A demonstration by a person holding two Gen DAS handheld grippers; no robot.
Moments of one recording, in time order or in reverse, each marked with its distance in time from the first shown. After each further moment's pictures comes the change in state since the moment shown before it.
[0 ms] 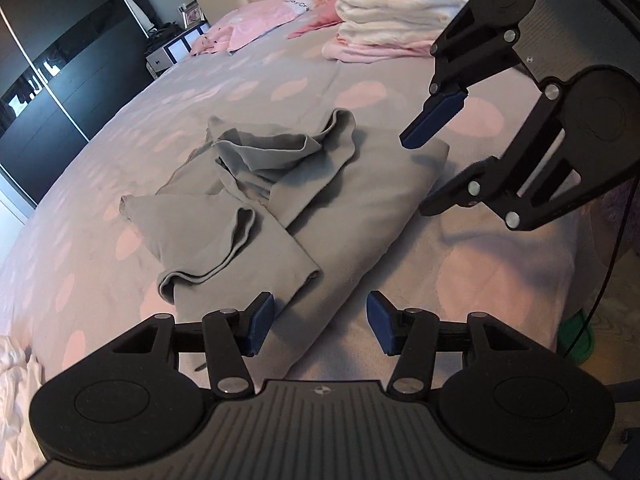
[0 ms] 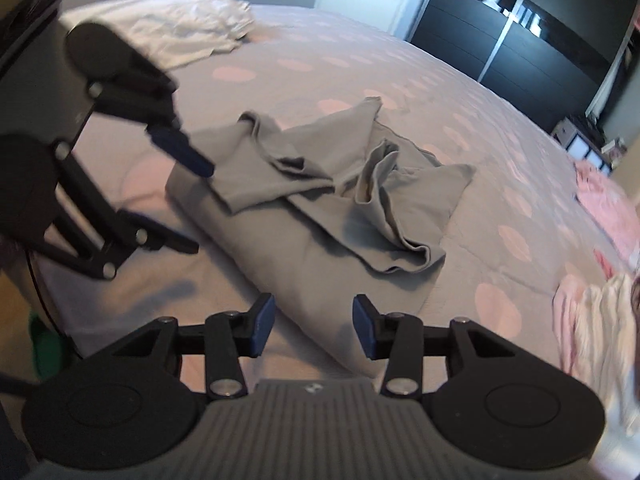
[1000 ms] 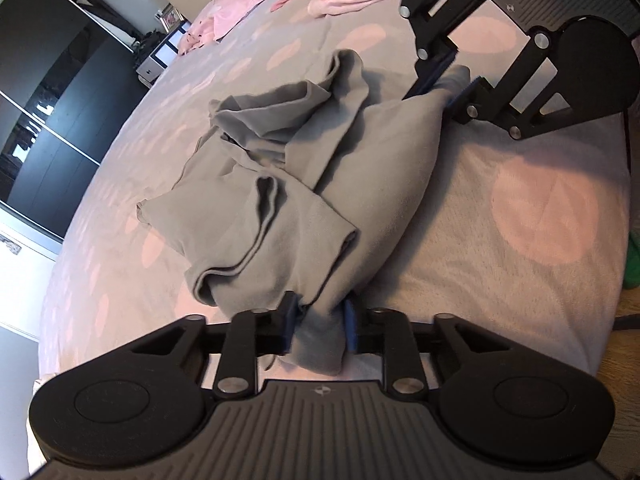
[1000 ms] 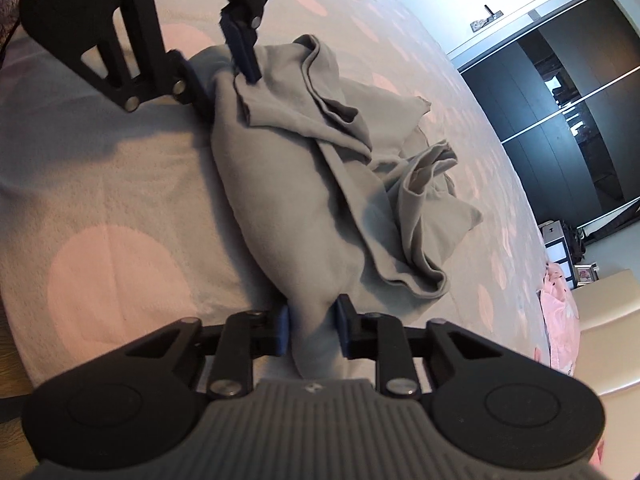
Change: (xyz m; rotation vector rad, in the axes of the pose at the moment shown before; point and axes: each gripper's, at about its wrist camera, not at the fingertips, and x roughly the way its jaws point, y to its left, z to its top) left arm 0.019 0.006 -0.010 0.191 0.090 0.095; right arm 0.049 0.022 -0.006 -0.411 0.087 -0.137
